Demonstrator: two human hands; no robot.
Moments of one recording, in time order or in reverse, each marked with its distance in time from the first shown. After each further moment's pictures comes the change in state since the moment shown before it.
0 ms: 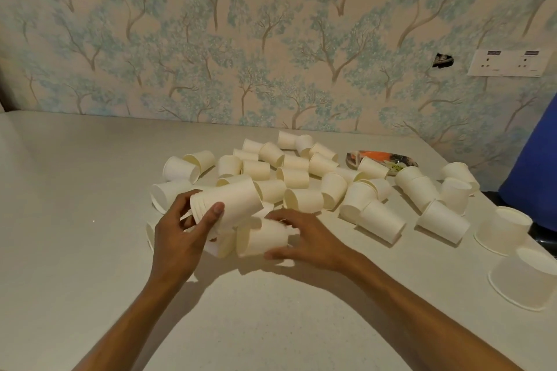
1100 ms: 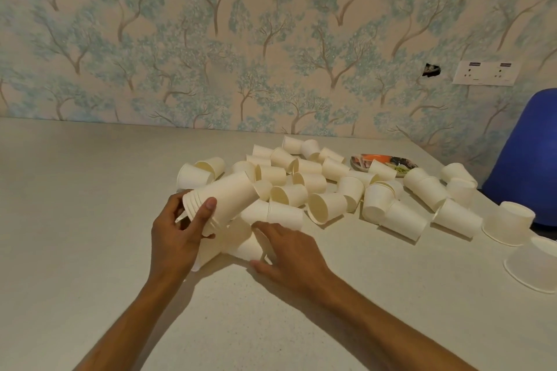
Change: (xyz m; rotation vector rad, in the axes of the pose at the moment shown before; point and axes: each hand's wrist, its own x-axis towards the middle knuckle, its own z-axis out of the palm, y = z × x) left_hand 0.046 -0.033 -0.063 -0.099 0.002 -0.006; right_hand 0.025 -0.072 0.095 -0.467 0.236 0.010
